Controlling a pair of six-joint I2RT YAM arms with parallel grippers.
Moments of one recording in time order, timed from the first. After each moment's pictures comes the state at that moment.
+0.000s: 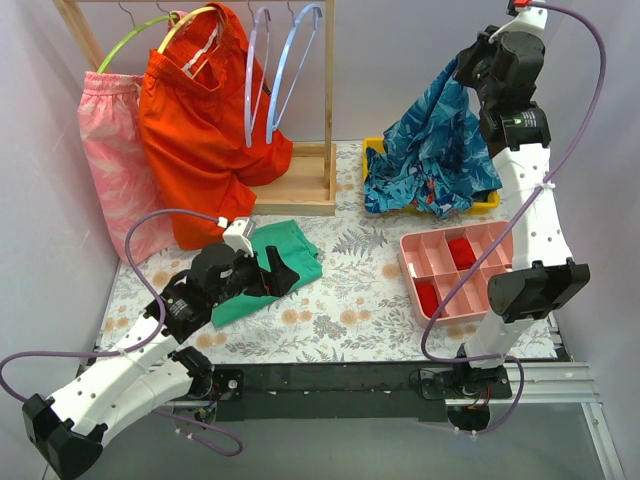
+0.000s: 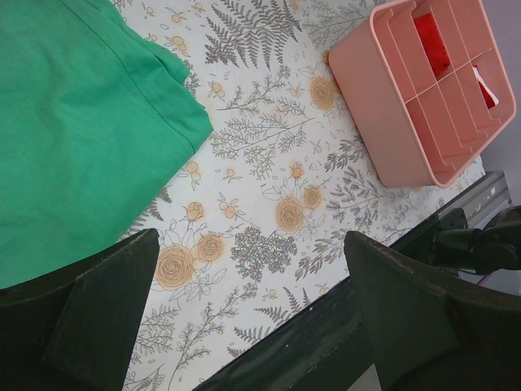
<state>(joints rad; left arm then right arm) -0.68 0.73 0.66 -0.40 0.04 -0.60 0.14 1.72 2.09 -0.37 0.13 0.31</state>
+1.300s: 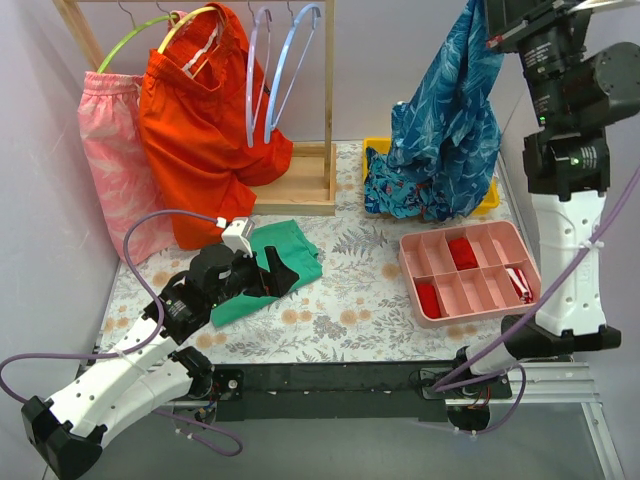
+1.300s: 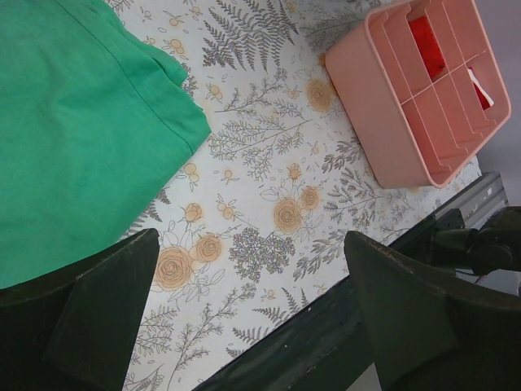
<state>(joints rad) -0.68 0.71 0.66 -0.40 0.03 -0.60 0.18 1.50 2.20 -0.12 -0.15 0.53</state>
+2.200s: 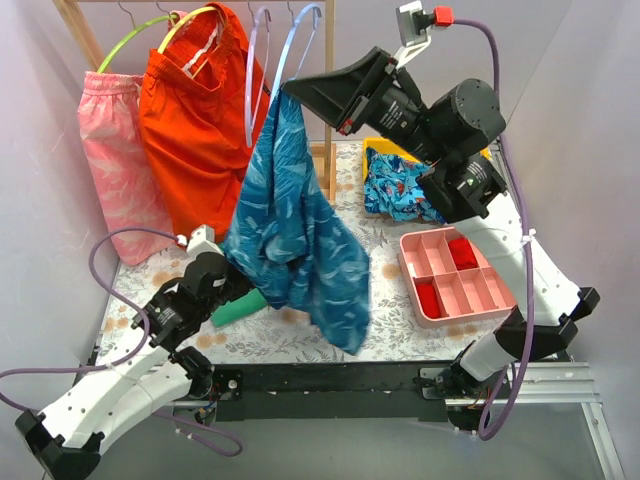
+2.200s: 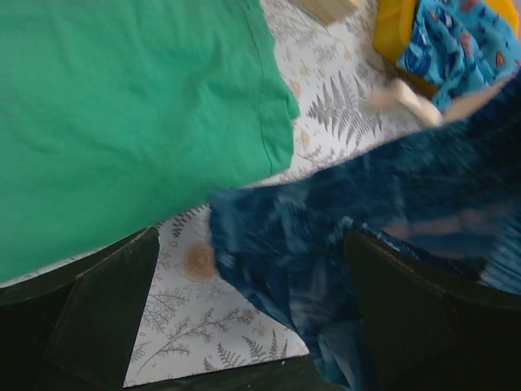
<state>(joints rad) -0.68 0.65 0.67 -0.60 -0.30 -0.98 0.82 1.55 2.09 0.02 -0.36 0.82</state>
